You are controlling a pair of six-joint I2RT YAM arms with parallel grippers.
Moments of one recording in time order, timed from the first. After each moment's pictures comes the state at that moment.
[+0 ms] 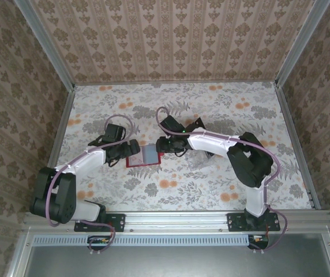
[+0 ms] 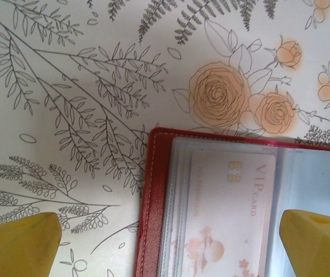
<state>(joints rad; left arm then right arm) -0.35 1.37 0.71 -0.39 0.01 -0.58 0.75 1.94 1.36 -0.47 -0.06 0.67</state>
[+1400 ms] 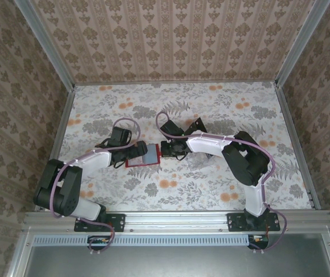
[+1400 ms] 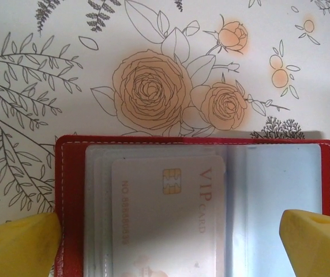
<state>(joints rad) -0.41 1.44 0.65 -0.19 0.07 -0.57 0.76 1.97 1.30 -0.42 -0.05 0.67</state>
